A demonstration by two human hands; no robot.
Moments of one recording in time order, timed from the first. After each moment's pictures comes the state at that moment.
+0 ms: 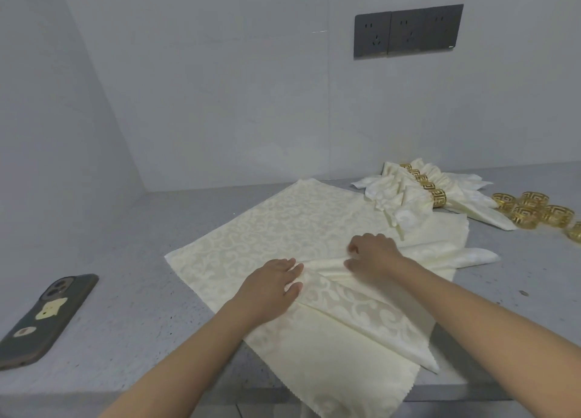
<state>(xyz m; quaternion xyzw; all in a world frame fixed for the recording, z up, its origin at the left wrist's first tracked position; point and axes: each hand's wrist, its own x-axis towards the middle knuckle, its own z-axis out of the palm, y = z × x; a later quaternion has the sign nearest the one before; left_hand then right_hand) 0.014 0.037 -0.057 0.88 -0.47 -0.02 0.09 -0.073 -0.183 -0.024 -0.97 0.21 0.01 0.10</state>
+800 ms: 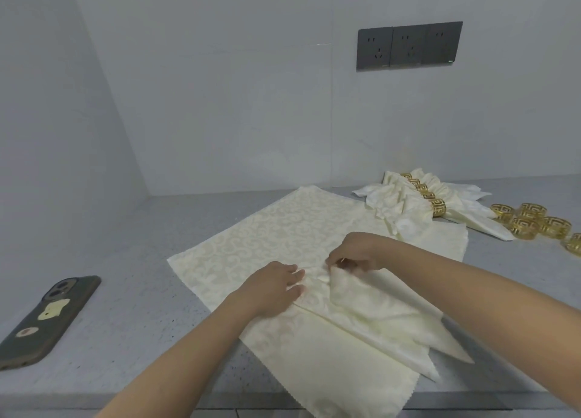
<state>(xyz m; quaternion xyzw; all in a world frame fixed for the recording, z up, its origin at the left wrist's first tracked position) 0.023 0.031 -0.042 0.88 -0.46 -0.10 0.07 -0.052 -0.164 0.013 -0.82 0.27 0.13 0.48</state>
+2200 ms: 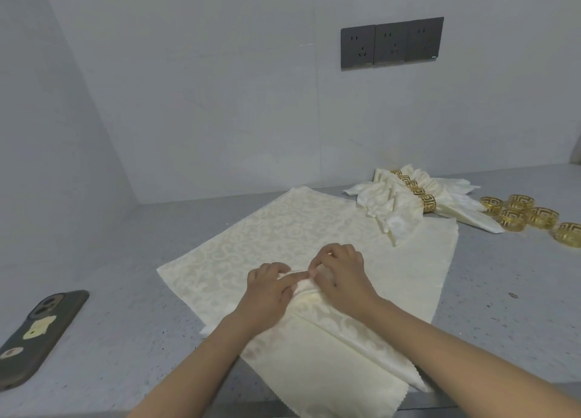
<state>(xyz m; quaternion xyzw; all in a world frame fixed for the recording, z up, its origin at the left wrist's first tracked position) 0.022 0.027 -0.075 0.86 -0.49 0.07 0.15 -0.081 -0.140 -0.065 -0.92 0.05 -0.29 0.26</state>
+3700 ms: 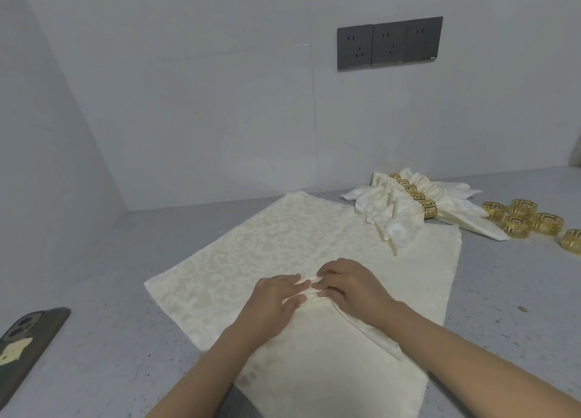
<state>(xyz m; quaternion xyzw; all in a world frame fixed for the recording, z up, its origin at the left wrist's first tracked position) 0.036 0.007 -0.081 0.83 -0.51 0.01 0.25 -0.066 -0.183 -0.081 -0.92 -0.10 -0.34 0.15</state>
